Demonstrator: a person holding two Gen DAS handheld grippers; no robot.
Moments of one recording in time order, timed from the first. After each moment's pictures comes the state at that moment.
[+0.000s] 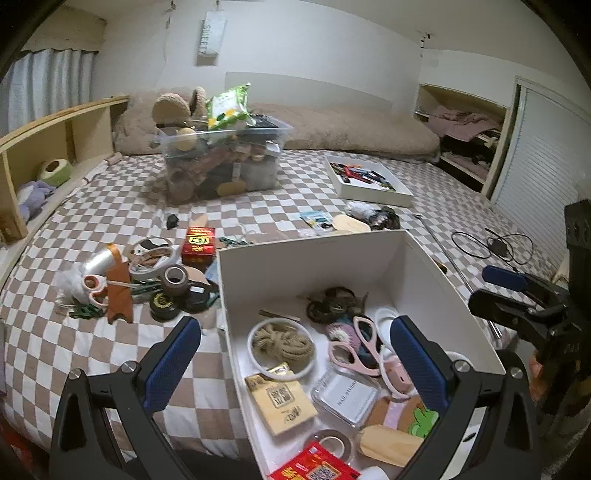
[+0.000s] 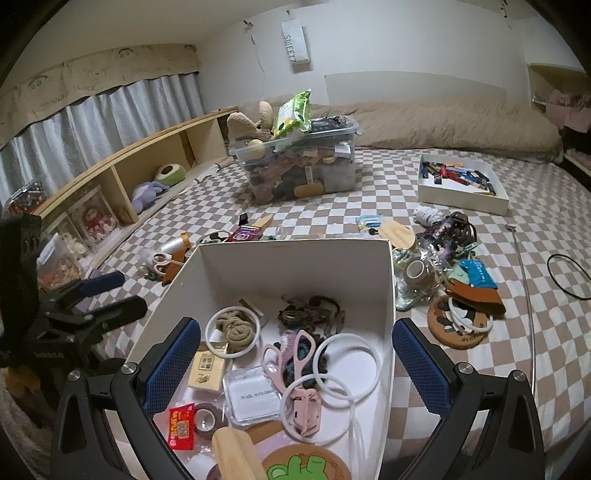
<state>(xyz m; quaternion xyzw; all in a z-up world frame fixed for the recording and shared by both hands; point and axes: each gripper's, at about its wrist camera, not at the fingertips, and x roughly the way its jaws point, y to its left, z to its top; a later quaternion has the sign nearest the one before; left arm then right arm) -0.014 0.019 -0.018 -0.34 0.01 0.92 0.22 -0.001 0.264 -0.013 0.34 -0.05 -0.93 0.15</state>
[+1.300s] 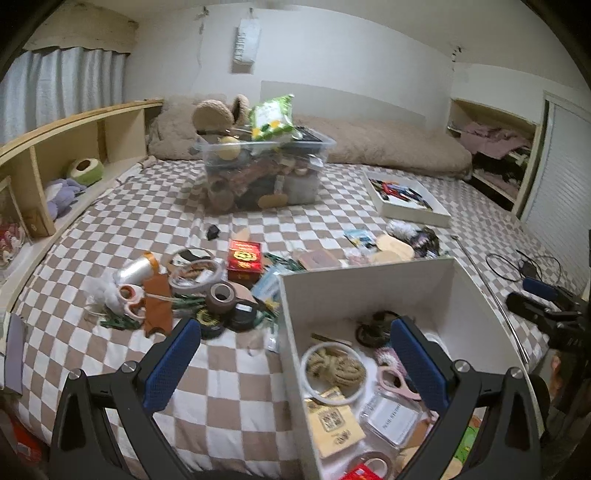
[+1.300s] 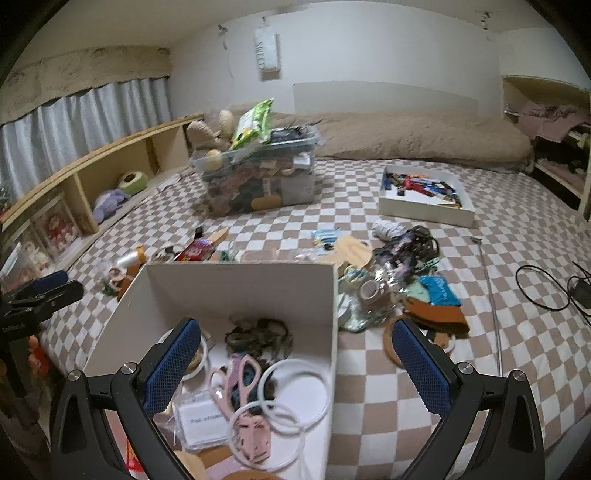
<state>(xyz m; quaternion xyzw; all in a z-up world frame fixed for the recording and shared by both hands) -0.044 -0.018 -0.012 -0.32 0.00 0.93 0.16 -0.028 0.291 -0.011 0.32 -0.04 -0.94 0.08</state>
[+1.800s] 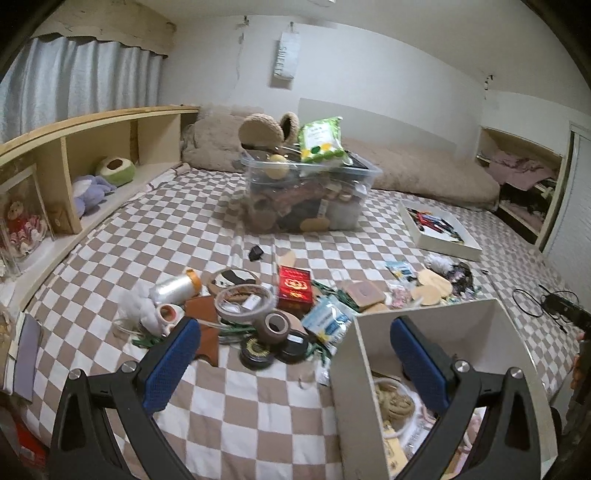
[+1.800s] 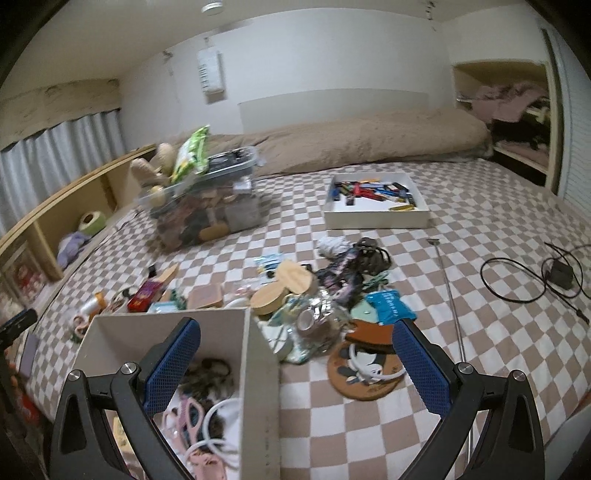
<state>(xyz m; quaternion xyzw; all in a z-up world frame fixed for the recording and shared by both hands) -0.079 -0.067 -0.009 -0.29 -0.02 0.95 0.11 -0.054 0.350 -0.008 0.30 -0.09 -0.95 0.00</state>
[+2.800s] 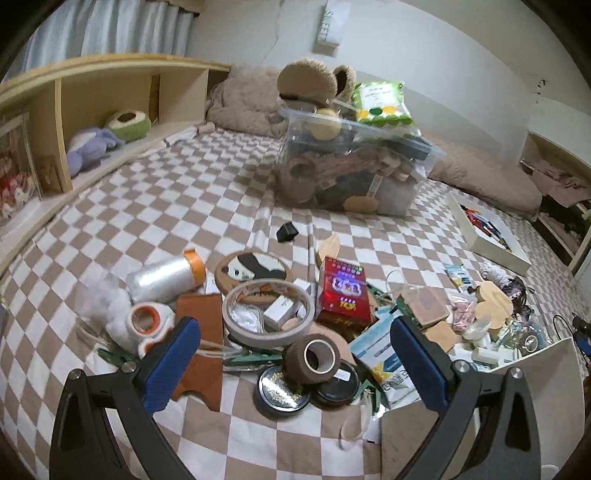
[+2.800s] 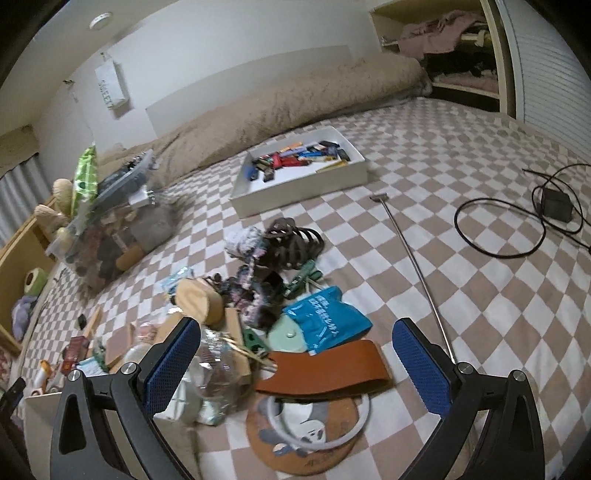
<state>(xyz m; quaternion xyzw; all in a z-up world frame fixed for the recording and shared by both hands) -0.190 -0.073 -0.086 -0.35 -0.07 0.93 0.06 -0.141 0.439 -0.080 0.34 -0.19 -0.92 -0.11</state>
